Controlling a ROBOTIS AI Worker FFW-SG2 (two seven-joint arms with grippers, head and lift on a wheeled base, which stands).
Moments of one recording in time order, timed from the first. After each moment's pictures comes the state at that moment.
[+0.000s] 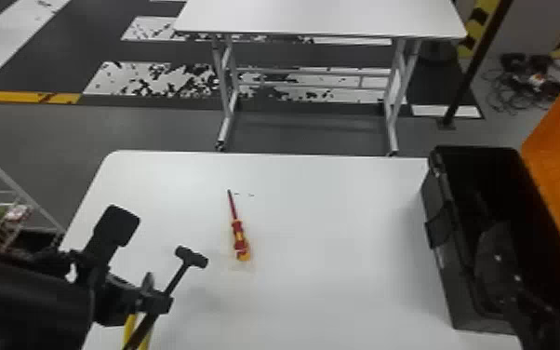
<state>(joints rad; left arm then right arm) 0.27 0.36 -0.05 -2.09 -0.44 1.38 -0.98 0.93 -0.11 0.00 -2.17 -0.17 -0.47 -0.06</state>
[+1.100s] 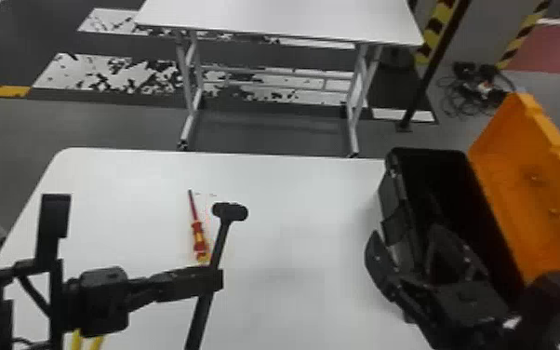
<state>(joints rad) 0.37 0.12 0.20 -2.30 0.15 1.31 -1.16 0.89 -0.11 -0.01 -2.42 -0.20 0.21 0.14</state>
